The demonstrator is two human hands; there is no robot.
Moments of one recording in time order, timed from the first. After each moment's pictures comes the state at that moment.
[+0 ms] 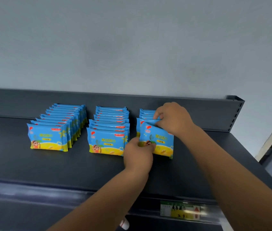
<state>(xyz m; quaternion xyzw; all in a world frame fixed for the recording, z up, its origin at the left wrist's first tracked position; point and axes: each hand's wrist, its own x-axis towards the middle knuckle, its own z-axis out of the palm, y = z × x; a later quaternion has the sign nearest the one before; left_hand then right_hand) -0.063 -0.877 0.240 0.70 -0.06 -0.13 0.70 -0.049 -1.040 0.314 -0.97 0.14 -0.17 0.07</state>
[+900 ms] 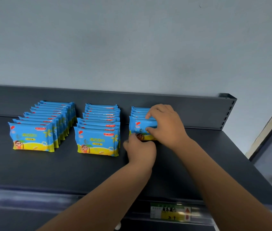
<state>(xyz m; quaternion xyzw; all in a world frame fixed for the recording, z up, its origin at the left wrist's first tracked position) -0.074 -0.909 0.257 0.73 -0.03 -0.15 0.67 -0.068 -1.042 0.273 -0.95 0.06 -0.30 0.09</state>
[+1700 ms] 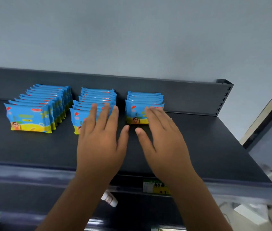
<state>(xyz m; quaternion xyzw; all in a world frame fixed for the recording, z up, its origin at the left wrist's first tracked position) -0.081 -0.805 0.245 0.88 -0.29 0.29 0.24 -0.173 -0.949 0.255 -0.92 0.10 -0.34 0.15</state>
